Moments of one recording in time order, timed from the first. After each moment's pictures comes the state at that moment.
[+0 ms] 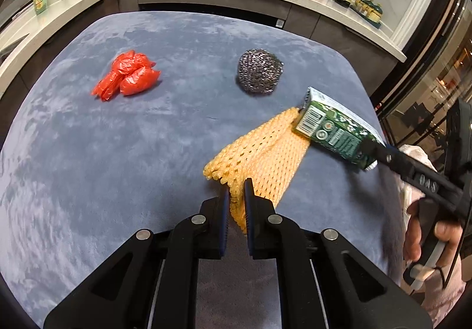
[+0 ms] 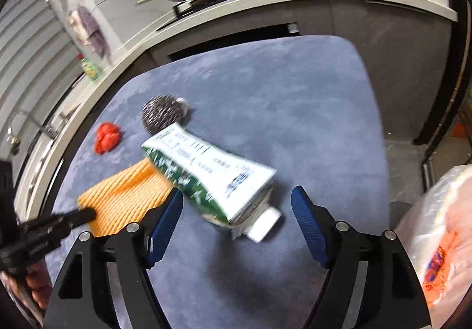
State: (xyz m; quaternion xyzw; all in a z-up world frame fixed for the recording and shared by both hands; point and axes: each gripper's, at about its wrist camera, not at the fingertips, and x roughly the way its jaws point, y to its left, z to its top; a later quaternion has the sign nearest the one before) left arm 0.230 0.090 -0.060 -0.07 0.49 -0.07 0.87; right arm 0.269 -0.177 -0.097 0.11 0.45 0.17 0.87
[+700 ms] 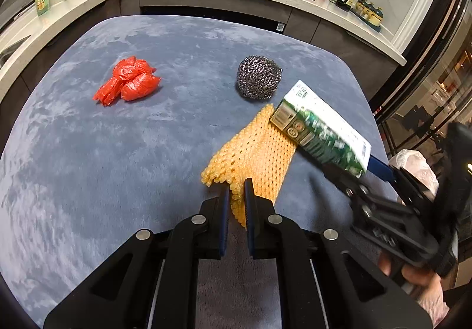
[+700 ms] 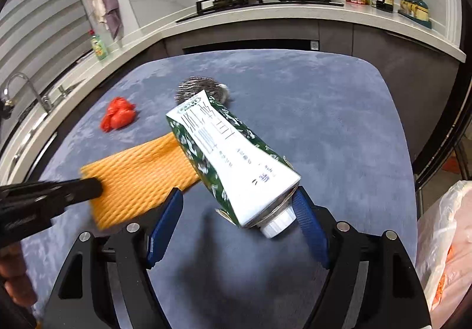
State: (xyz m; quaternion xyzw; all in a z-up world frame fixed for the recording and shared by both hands) left arm 0.228 0.090 -0.052 -0.07 0.48 -0.07 0.87; right arm 0.248 -0.114 -0.098 0.03 0.42 0.15 0.89
